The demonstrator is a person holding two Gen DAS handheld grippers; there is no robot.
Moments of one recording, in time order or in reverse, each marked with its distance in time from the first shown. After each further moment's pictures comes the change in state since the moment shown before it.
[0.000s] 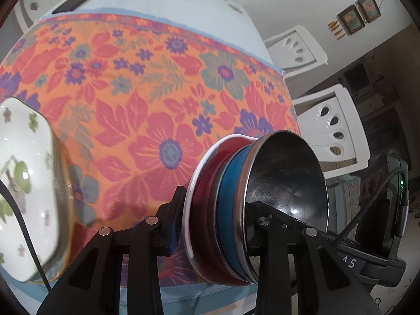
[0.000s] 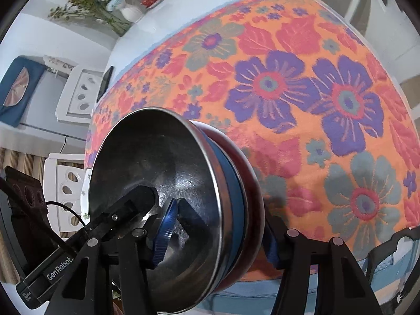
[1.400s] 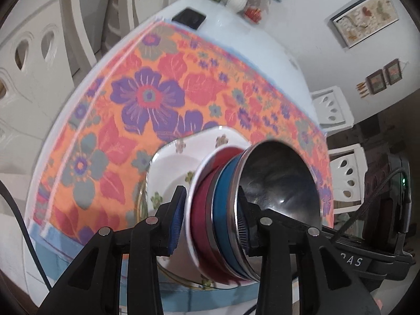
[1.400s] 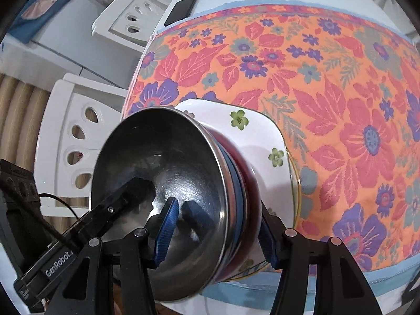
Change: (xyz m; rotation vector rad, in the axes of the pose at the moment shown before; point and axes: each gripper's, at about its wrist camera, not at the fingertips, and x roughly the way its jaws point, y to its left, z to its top) left arm -0.141 0.238 -0.002 -0.187 -0.150 0.024; right arm 0.112 0.254 -0.046 -0.240 0.139 -0.039
